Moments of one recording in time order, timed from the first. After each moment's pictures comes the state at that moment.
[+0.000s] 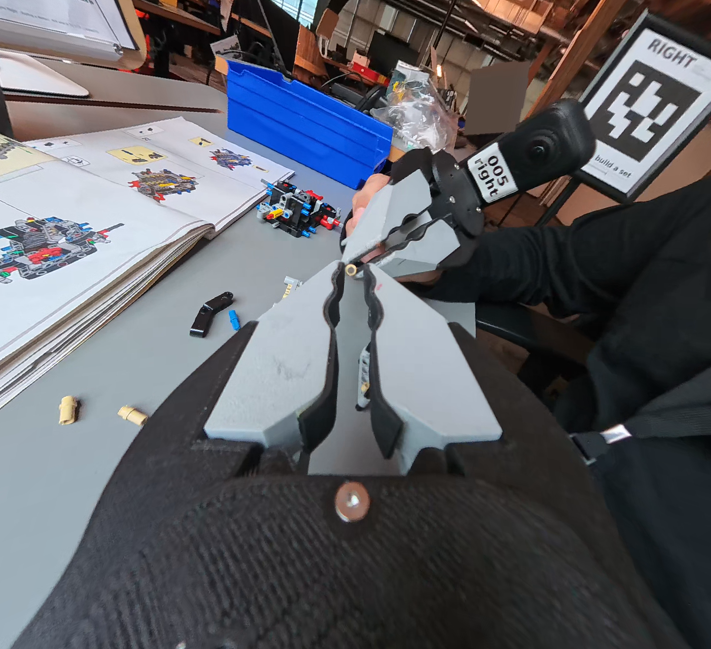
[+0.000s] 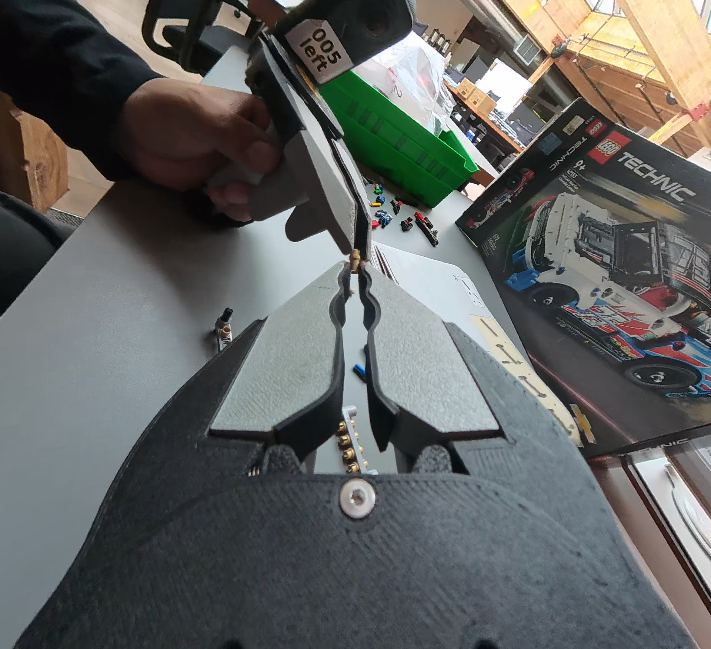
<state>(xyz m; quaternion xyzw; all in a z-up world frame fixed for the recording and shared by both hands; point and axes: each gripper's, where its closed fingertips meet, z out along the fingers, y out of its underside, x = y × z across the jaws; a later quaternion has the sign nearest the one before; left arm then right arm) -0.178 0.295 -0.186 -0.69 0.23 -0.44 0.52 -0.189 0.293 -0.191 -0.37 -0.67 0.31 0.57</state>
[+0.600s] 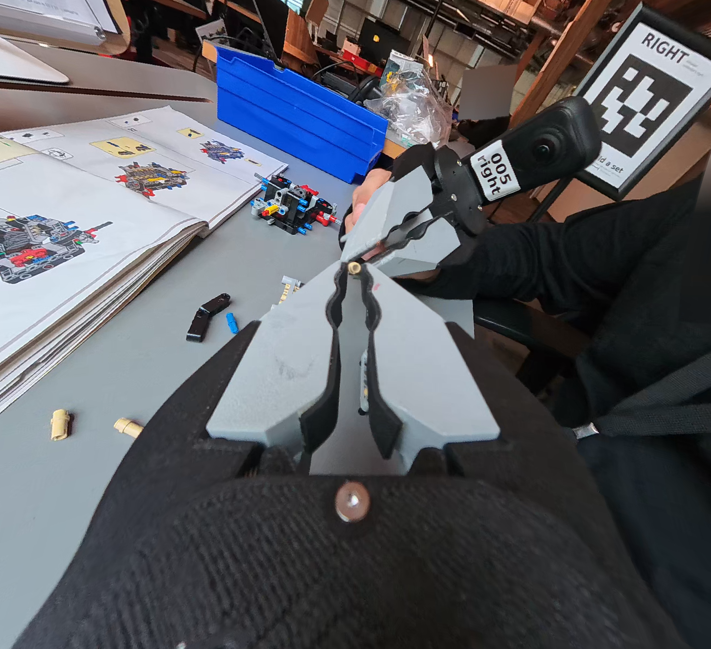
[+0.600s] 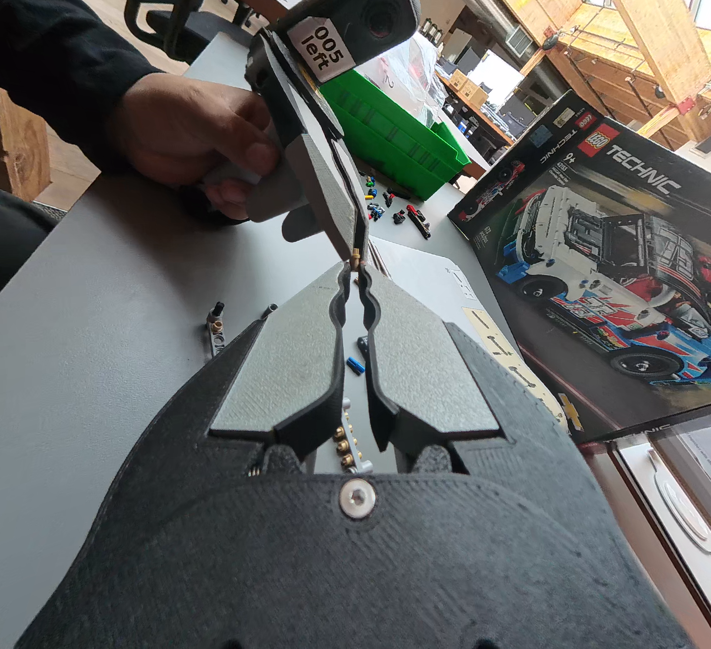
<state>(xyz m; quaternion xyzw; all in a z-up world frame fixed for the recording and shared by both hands) -0.174 0.300 -0.188 -0.70 0.23 -0.45 0.51 -0.187 0.298 -0.192 -0.37 -0.67 0.30 0.57</state>
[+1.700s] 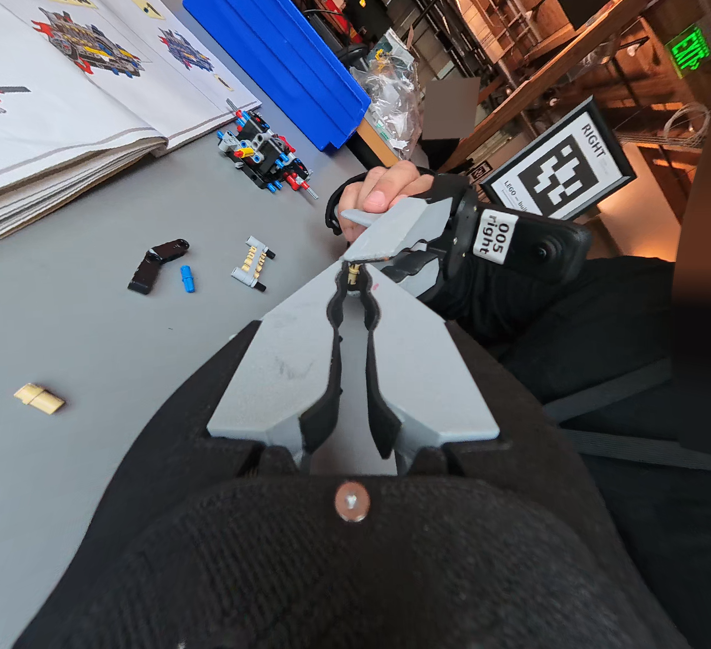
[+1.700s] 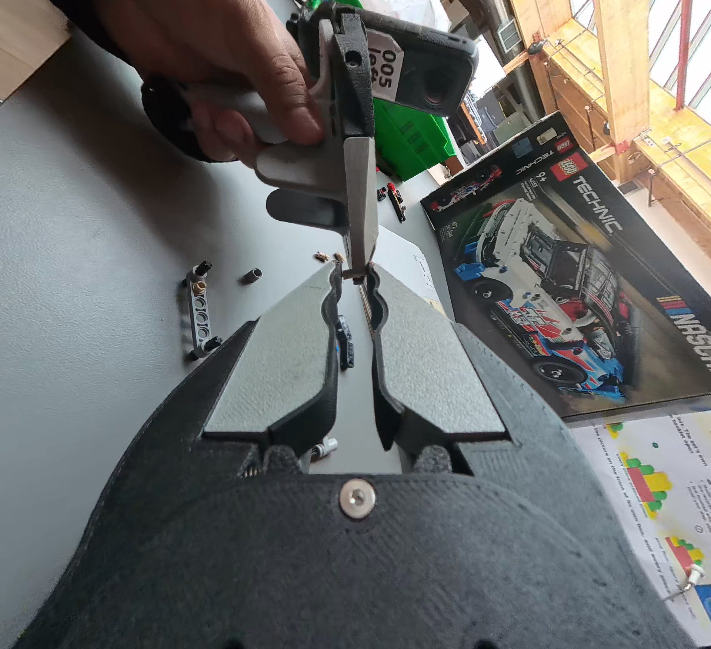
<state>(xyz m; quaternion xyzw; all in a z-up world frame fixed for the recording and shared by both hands) -0.166 0.305 -0.200 -0.72 0.14 -0.56 0.37 -0.187 0.300 -0.203 -0.32 -0.71 0.17 0.60</state>
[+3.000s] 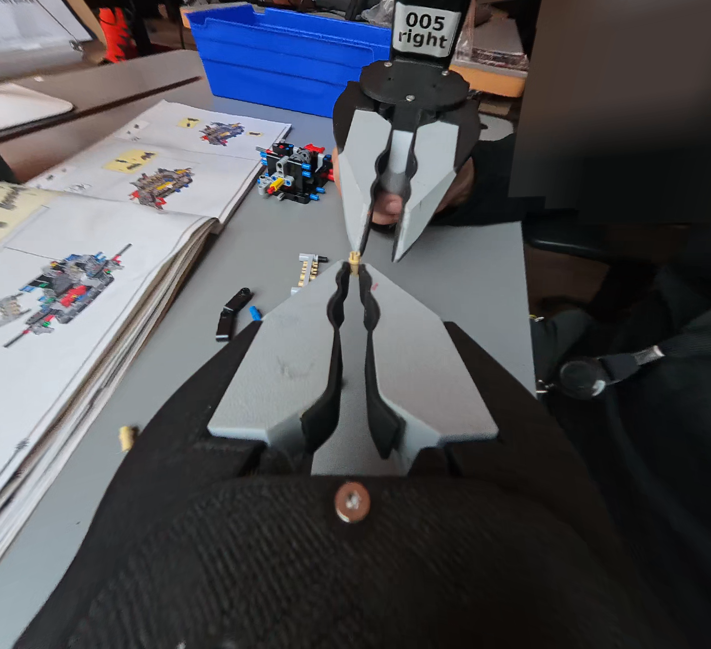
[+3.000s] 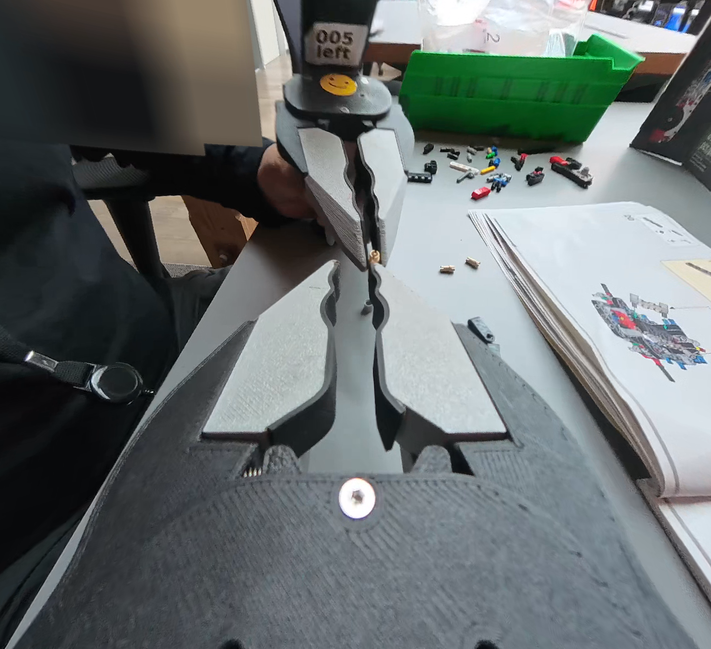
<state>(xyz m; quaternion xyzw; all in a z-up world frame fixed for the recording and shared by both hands) -0.167 0.295 -0.207 -0.71 0.36 -0.33 0.51 -0.171 0.282 -0.202 -0.45 -0.64 0.51 0.35</state>
